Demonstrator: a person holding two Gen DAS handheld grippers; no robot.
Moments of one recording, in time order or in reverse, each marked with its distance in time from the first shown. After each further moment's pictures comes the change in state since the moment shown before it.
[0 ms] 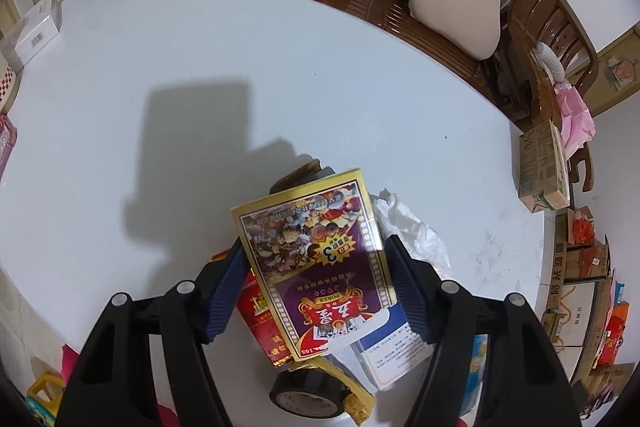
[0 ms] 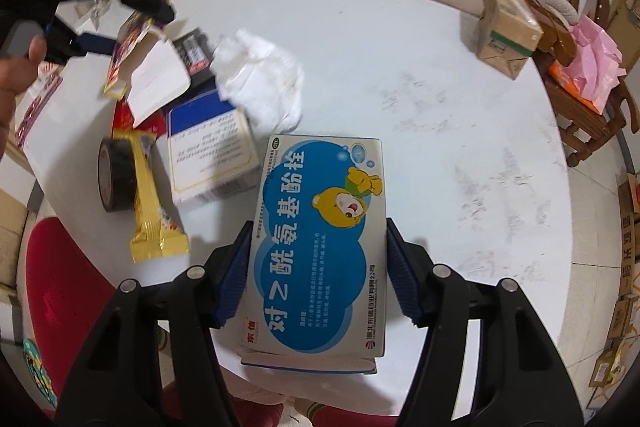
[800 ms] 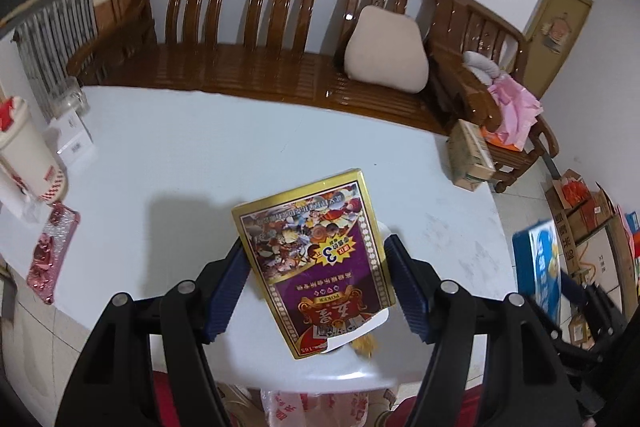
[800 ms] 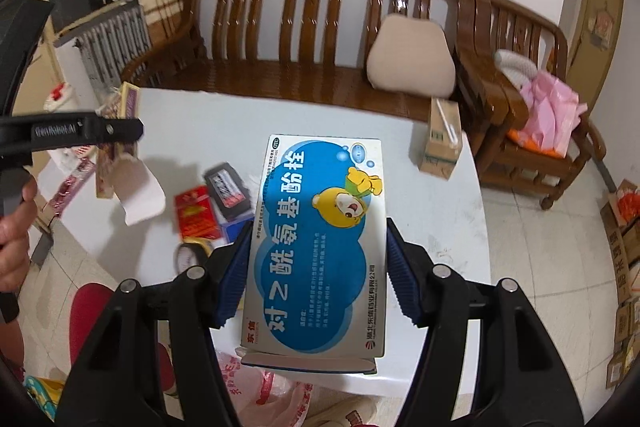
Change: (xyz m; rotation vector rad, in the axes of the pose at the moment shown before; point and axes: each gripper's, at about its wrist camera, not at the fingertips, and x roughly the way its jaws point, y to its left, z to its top) left arm -0.146 -0.024 -0.074 0.280 -0.301 -0.032; right arm -0.147 0.002 0.024 0.031 -0.311 -0.036
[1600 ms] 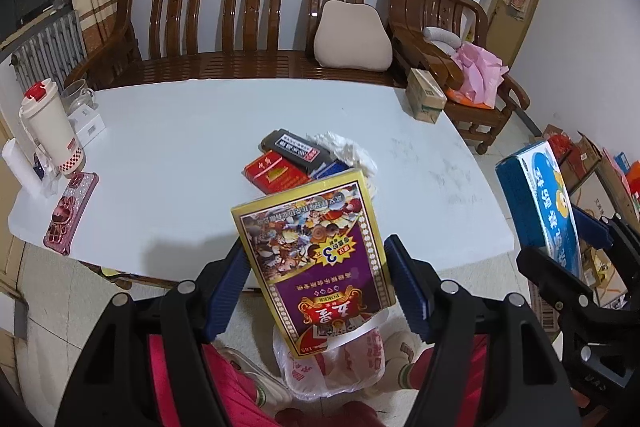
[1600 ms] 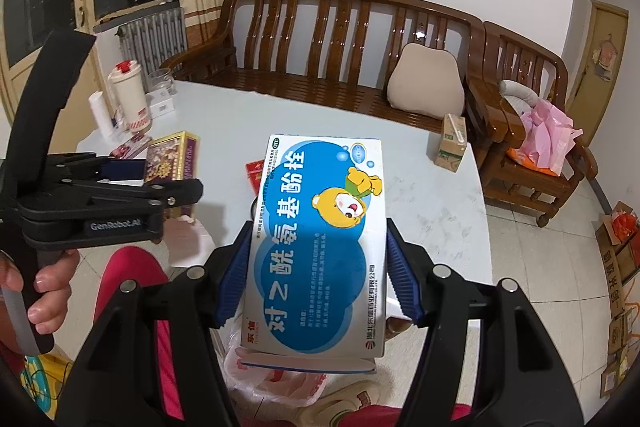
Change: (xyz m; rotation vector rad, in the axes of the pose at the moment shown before) left arm -0.072 -0.010 -0.126 0.140 -0.017 -0.028; right arm -0.103 0.076 -0.075 -0.081 -0.066 0.019
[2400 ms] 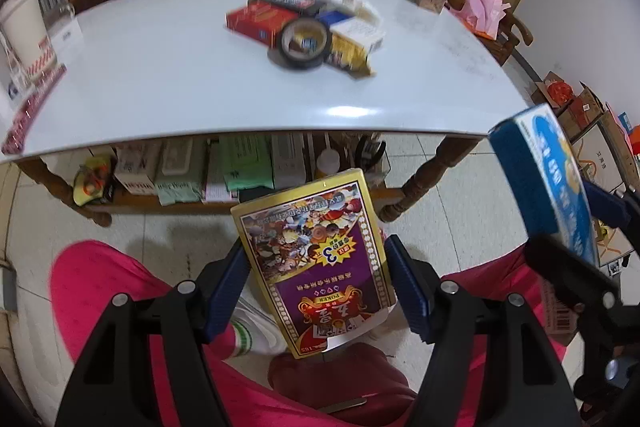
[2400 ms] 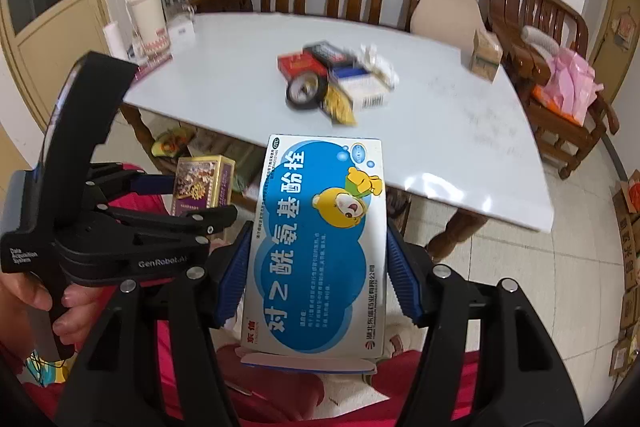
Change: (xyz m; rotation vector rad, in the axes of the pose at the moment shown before) left arm 0.076 0.002 -0.133 0.008 0.216 -0.034; right arm 0.035 0.044 -0.114 0.018 0.186 0.056
